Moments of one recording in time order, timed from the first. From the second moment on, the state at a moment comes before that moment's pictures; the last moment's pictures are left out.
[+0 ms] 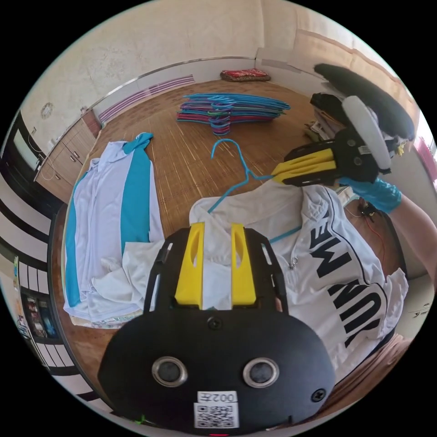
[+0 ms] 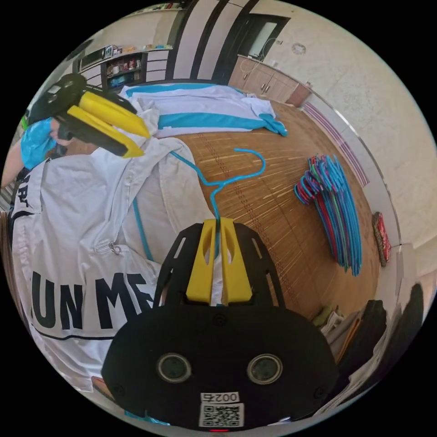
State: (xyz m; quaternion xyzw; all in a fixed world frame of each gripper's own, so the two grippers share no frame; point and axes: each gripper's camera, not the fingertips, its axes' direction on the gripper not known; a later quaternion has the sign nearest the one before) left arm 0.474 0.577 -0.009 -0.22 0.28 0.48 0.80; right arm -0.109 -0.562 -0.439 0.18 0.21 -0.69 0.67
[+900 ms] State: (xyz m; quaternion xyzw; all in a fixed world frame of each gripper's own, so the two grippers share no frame) left arm 0.416 0.627 -0.109 -0.07 0.33 0.57 0.75; right arm -0.053 -0.378 -0.536 0.22 0.12 -0.68 0.69
